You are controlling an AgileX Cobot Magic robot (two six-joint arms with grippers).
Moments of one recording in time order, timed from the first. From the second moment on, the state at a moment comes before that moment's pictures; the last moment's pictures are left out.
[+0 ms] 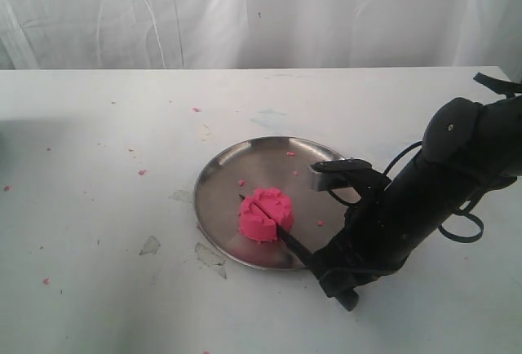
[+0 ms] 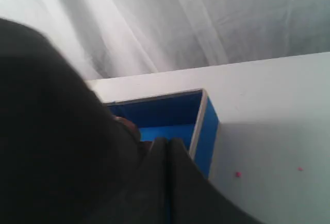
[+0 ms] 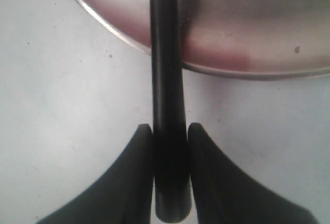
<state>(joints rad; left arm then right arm) -0.15 1.10 -0.63 1.67 0.71 -1.53 0.37 1.74 -0.85 0.64 0.74 -0.66</state>
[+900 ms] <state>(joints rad) -0.15 0.77 -0.61 1.66 0.21 -1.39 0.37 1.71 -0.87 0.42 0.67 -0.42</state>
